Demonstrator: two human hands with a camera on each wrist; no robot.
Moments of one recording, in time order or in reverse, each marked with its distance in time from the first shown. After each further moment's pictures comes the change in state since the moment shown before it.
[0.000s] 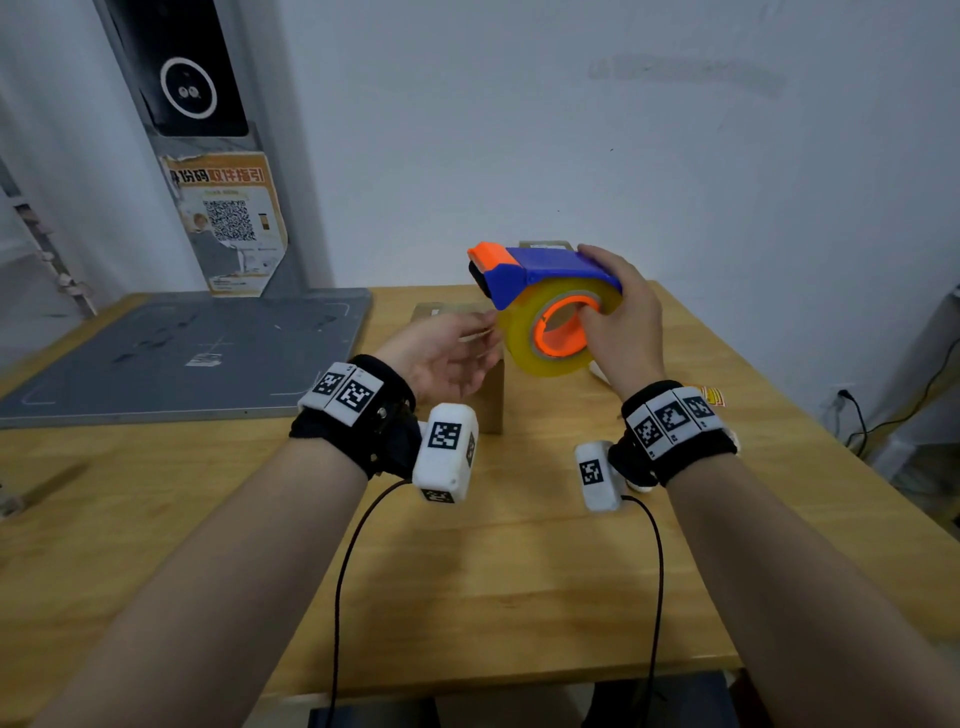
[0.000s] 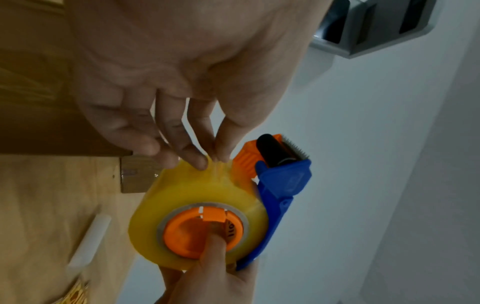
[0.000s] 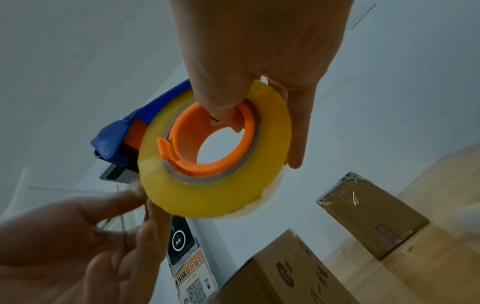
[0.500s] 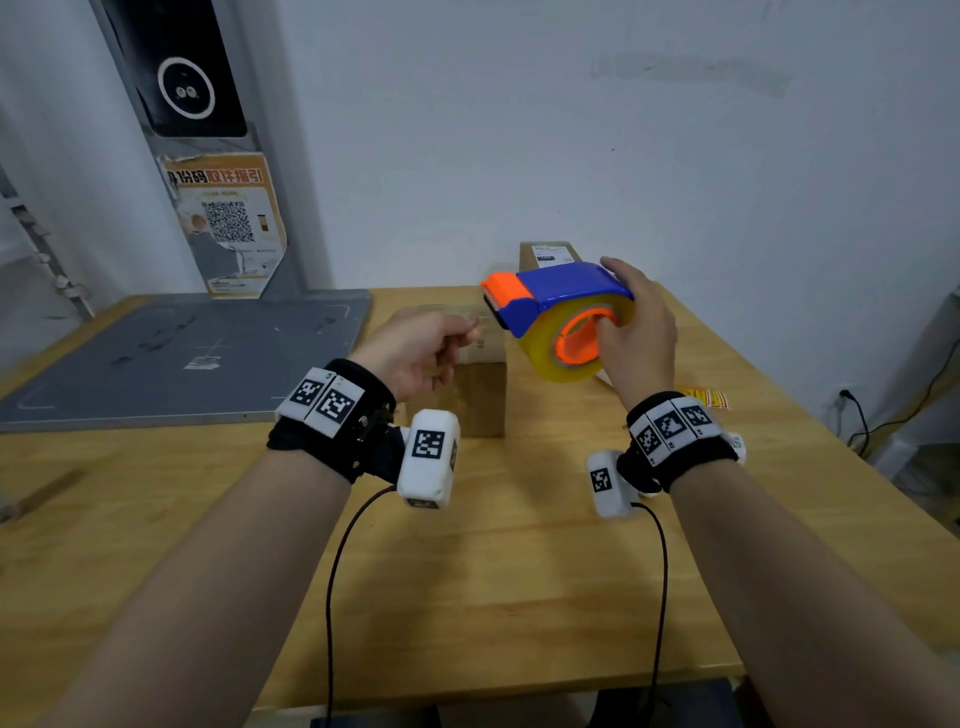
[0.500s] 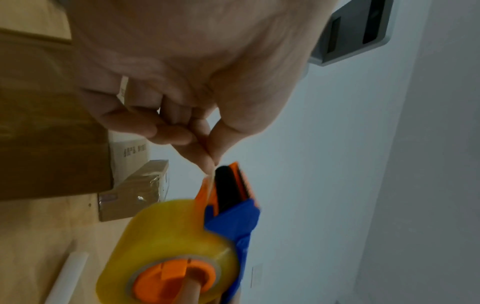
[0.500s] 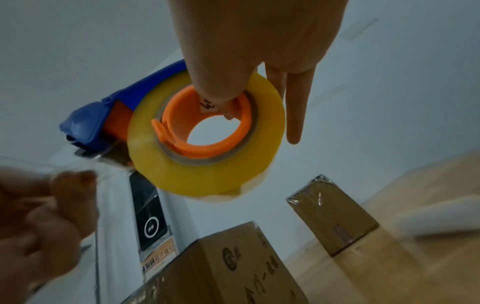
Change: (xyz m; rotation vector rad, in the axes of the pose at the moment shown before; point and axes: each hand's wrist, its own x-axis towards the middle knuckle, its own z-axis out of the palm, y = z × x) left_hand 0.011 0.004 -0.022 0.185 0.108 0.158; right_hand -0.002 0.025 -0.003 -0.170 0.087 -0.010
